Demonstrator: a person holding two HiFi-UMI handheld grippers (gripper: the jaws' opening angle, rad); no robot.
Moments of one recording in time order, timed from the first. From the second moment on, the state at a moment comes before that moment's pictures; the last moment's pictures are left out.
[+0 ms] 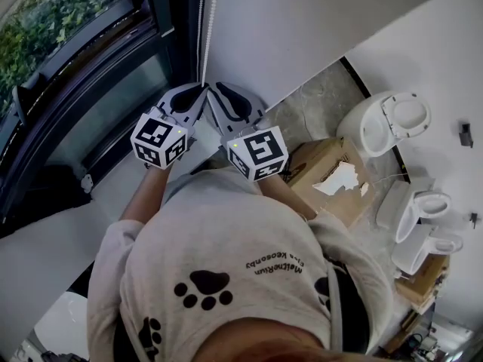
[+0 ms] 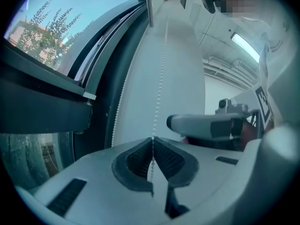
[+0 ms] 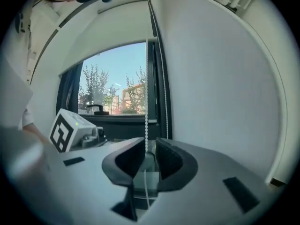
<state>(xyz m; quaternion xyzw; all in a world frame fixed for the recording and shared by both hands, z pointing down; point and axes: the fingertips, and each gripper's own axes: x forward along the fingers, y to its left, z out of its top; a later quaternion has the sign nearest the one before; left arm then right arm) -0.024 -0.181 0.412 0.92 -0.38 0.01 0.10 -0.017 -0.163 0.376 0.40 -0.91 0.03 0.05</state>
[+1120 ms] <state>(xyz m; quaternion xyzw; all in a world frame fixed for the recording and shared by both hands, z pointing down) -0.011 -0.172 0.441 0.92 -0.36 0.03 0.12 -0.029 -0.180 0.232 0.38 -0.92 -0.06 -0.04</state>
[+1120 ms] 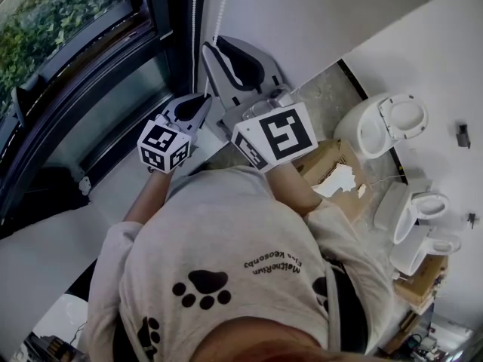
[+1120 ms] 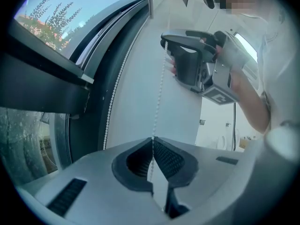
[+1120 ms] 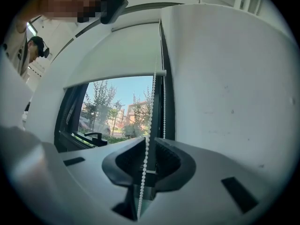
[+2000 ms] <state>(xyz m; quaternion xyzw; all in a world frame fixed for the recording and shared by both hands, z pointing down) -0.008 -0.172 0.451 0.92 -0.37 0.03 0.11 -0.030 -0.177 0.216 0.39 -0.92 -0.07 -0.04</state>
